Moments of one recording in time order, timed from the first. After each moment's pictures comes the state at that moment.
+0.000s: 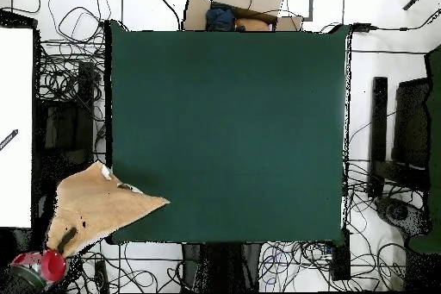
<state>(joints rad) 0.65 -1.31 0.01 1.85 -0.64 0.91 2.34</state>
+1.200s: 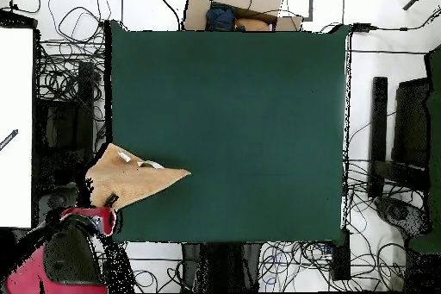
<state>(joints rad) 0.39 -1.19 0.00 1.94 -0.47 0.61 2.34</state>
